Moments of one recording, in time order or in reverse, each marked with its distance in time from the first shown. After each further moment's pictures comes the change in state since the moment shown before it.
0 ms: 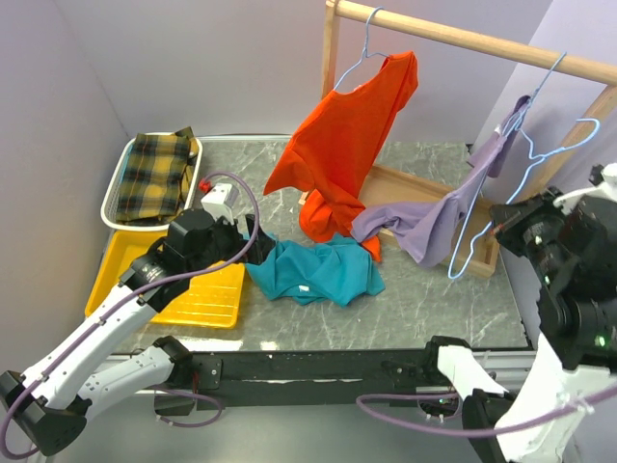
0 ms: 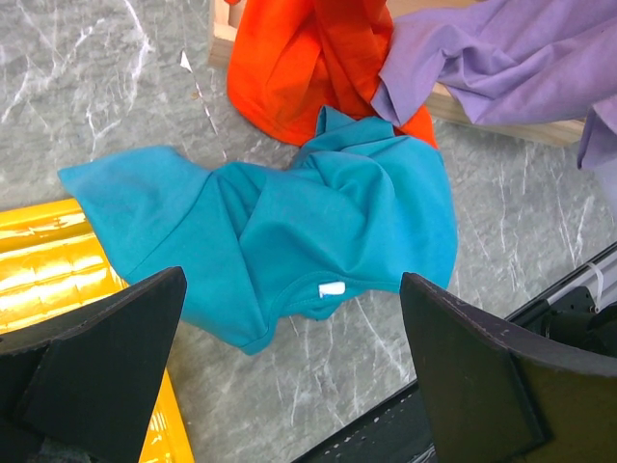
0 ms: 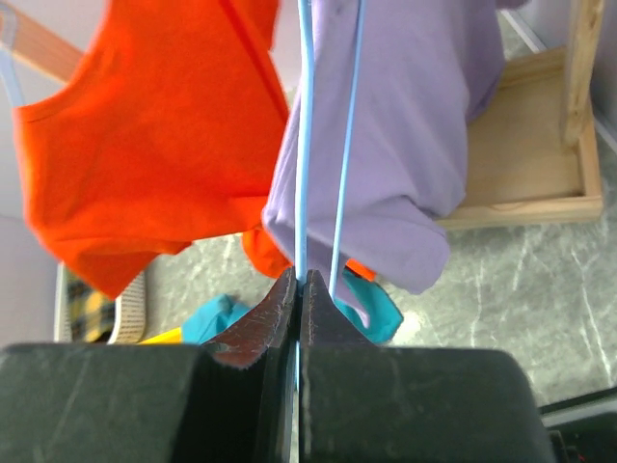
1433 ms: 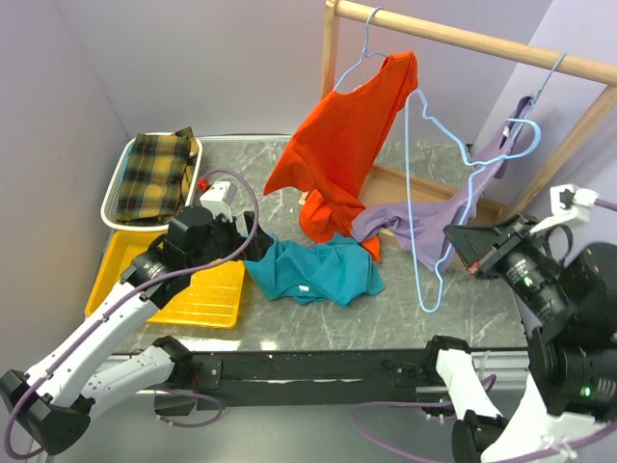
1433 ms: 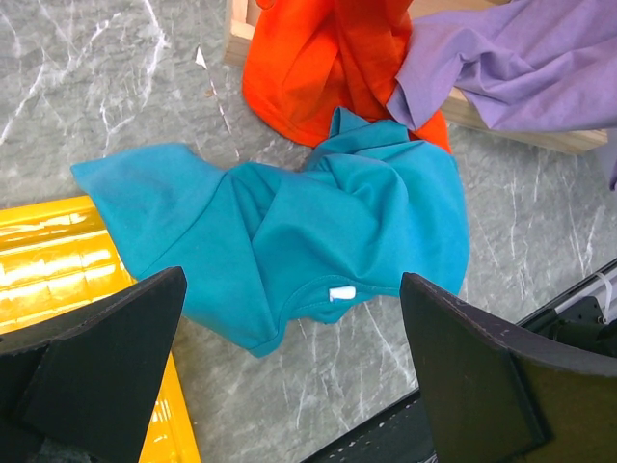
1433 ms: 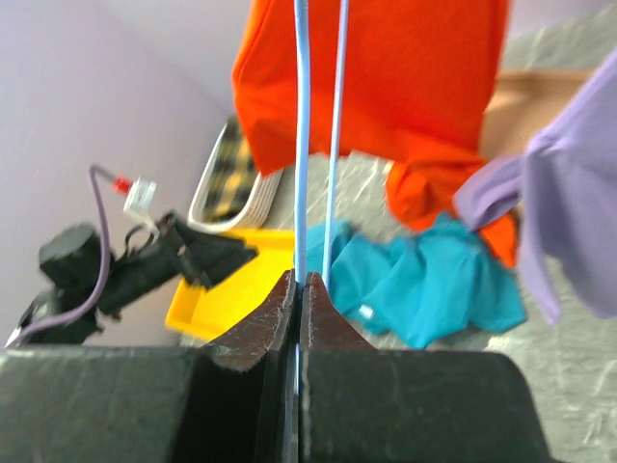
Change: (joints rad) left arm 0.035 0.016 -0.002 0.000 0.012 0.000; right arm -0.057 -0.176 -0.112 0.119 -0.529 -0.011
